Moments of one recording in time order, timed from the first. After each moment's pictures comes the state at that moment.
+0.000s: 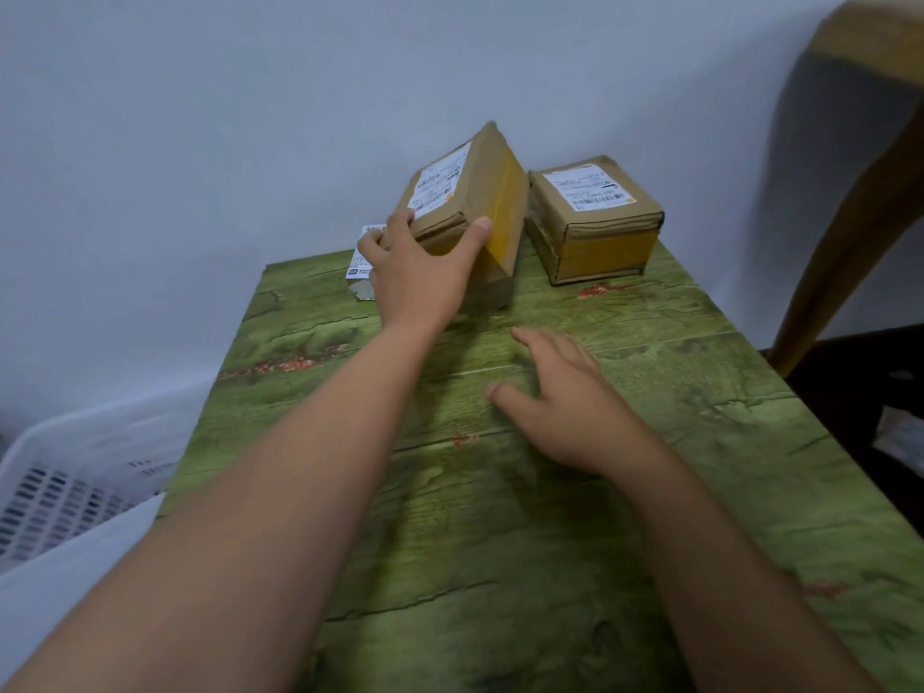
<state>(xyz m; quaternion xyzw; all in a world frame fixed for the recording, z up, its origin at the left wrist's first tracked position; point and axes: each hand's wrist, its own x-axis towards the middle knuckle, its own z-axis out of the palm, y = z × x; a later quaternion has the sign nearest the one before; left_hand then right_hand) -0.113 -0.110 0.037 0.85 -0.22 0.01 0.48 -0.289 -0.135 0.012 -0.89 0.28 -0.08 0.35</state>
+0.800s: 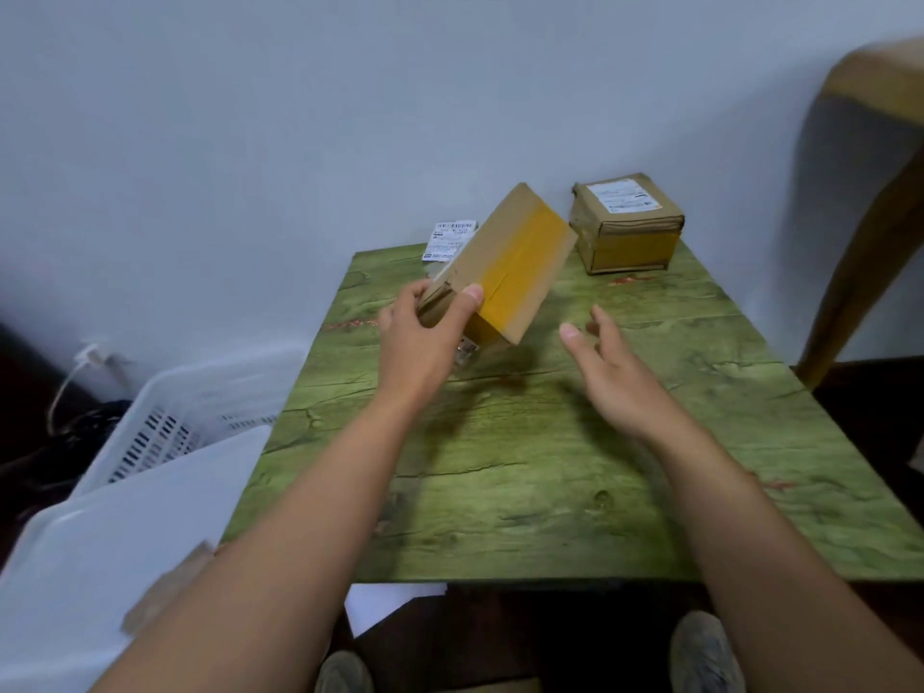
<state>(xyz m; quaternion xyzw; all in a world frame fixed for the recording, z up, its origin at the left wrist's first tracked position) -0.211 0.044 0.044 0.81 -0.22 -0.04 0.54 -0.350 -0.096 0.017 -0.80 0.28 -0.15 0.50</state>
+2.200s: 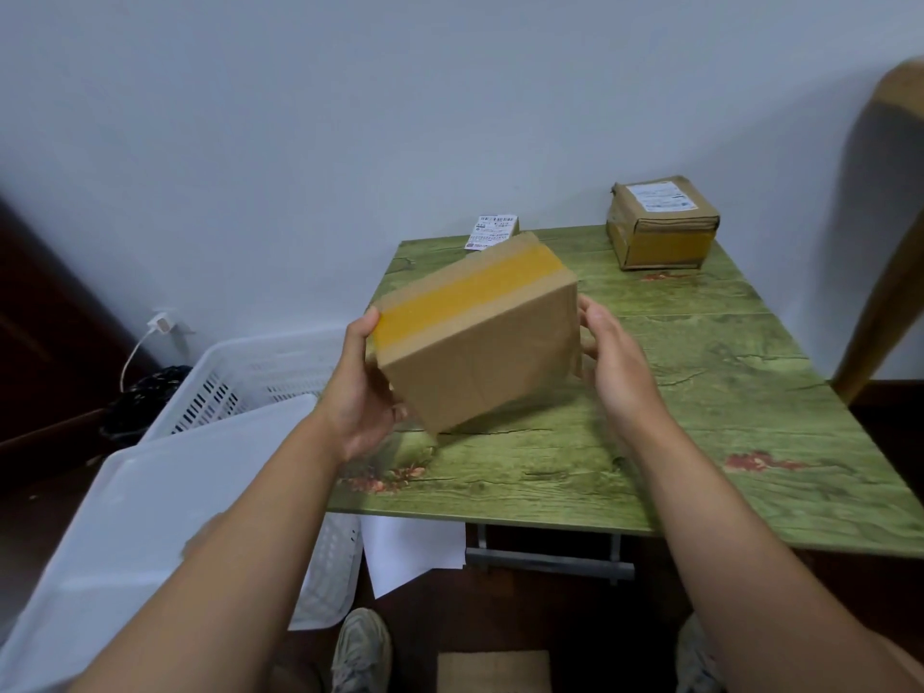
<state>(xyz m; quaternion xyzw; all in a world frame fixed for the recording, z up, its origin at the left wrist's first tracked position) -0.228 0.159 0.040 0.61 -0.12 -0.32 0.72 -0.350 -0.051 0.012 -0.65 0.19 -0.26 0.69</state>
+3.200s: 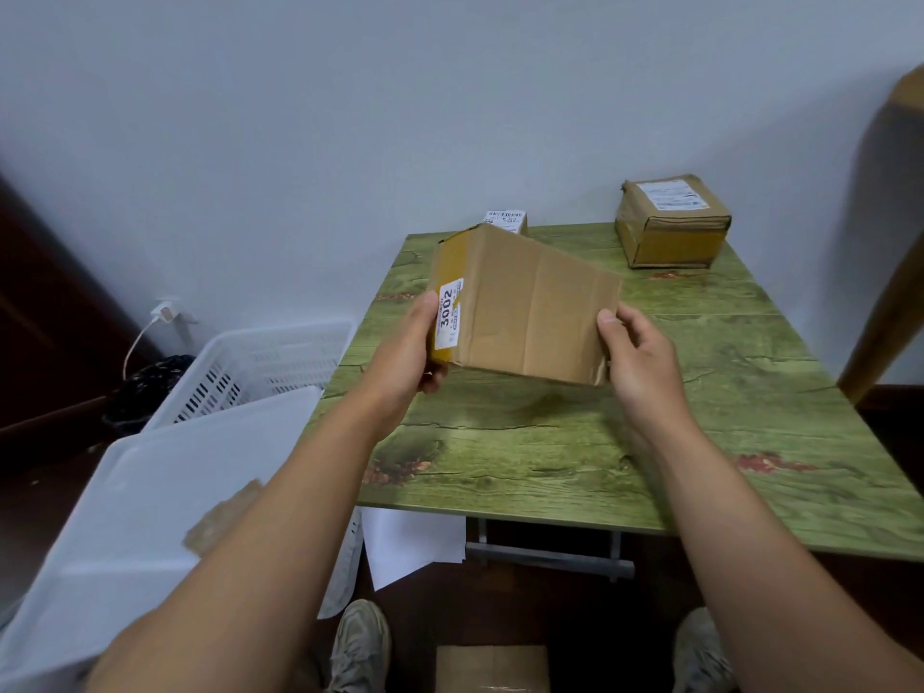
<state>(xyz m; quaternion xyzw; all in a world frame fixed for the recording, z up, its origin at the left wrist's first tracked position) -0.248 0.131 0.063 0.74 -0.19 -0.19 0.62 -0.348 -0.060 0.005 -0.63 0.23 -0.32 0.67</state>
